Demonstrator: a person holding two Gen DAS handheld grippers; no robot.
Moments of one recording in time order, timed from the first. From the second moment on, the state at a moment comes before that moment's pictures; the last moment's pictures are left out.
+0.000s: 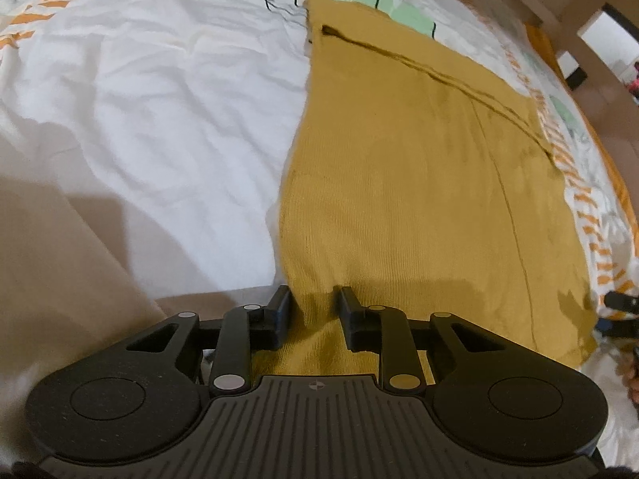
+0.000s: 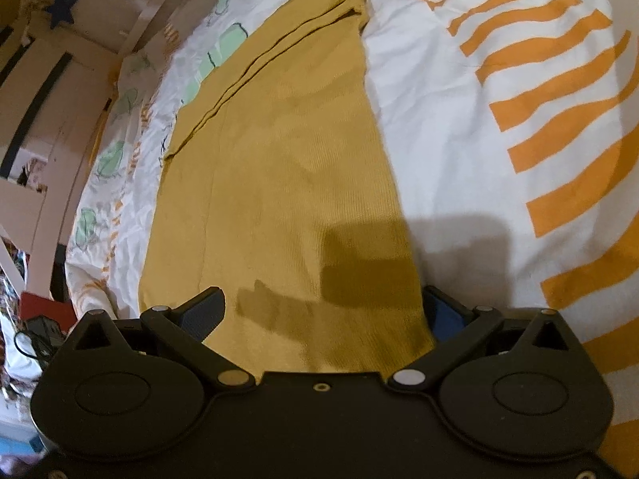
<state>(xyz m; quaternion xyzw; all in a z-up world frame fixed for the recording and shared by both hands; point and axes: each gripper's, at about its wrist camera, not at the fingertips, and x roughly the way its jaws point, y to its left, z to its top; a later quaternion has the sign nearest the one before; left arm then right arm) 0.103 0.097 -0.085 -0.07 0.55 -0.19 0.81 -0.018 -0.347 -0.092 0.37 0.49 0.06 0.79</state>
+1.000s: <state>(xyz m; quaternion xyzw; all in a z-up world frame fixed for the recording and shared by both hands) 0.084 0.105 -0.029 -0.14 0.42 -0.20 0.87 -0.036 -0.343 -0.045 0.33 0.38 0.04 0.86</state>
